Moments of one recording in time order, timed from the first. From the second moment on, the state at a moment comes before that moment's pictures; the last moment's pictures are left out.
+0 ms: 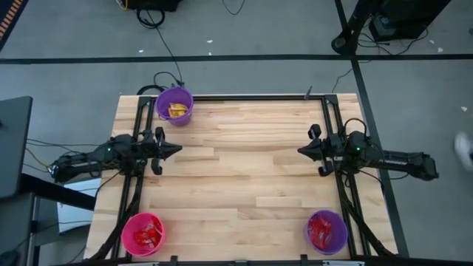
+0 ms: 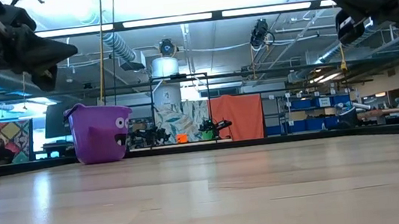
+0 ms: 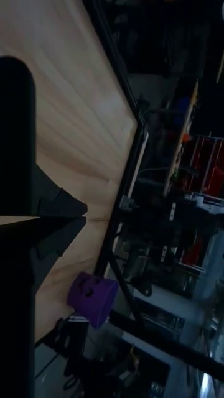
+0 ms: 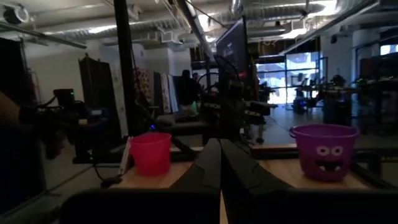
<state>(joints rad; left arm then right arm) 0.12 0.00 0.11 -0.09 0.02 -0.27 -0.23 0.18 0.01 0.43 -0.33 0.17</state>
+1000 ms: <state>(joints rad) -0.05 0.00 0.01 0.09 -0.14 -0.27 -0.03 0.27 0.01 0.39 -0.08 0.12</state>
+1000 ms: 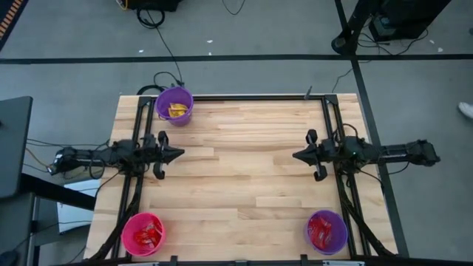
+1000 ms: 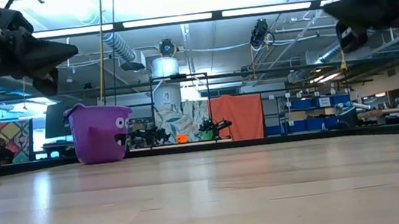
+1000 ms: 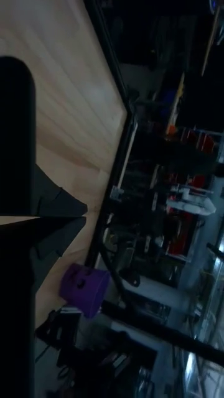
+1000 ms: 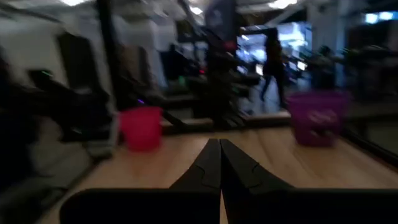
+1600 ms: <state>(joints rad) -0.08 0.00 0.01 0.07 -0.14 -0.29 0.00 0.24 0.01 0.38 -0.15 0.05</state>
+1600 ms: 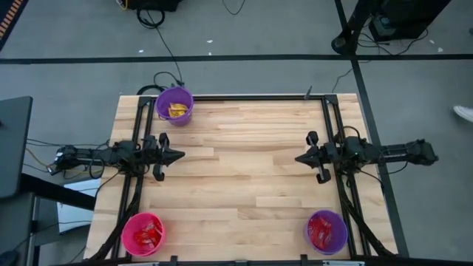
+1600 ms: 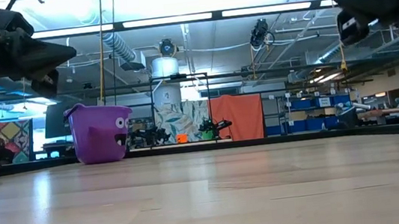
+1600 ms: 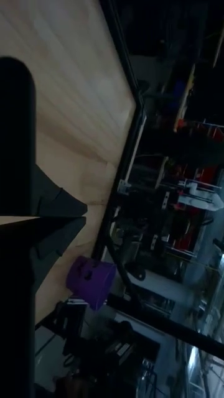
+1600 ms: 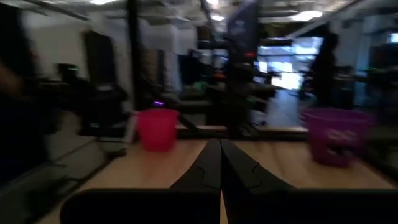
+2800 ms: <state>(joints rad) -0.08 0.01 0.01 0.01 -0.05 -0.25 0.00 0.00 0.01 0.25 -0.20 0.13</state>
